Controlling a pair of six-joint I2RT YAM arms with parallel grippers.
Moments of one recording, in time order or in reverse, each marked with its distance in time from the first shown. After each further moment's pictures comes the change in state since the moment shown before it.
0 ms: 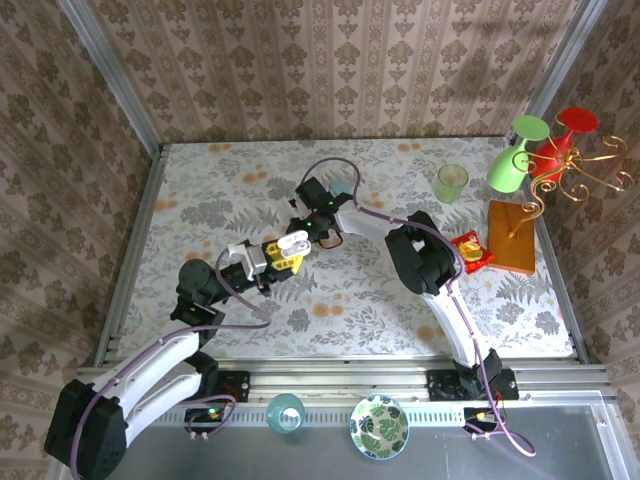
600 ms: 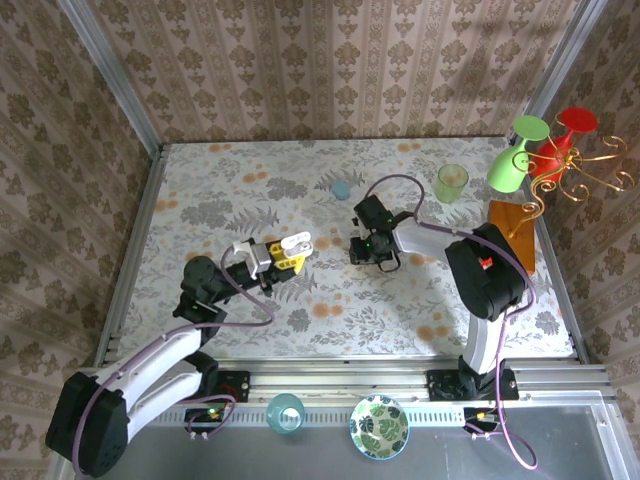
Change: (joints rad) left arm 0.000 0.048 0.000 -0.019 0.000 0.001; right arm -0.134 -0.498 -0.684 0.011 0.199 -0.042
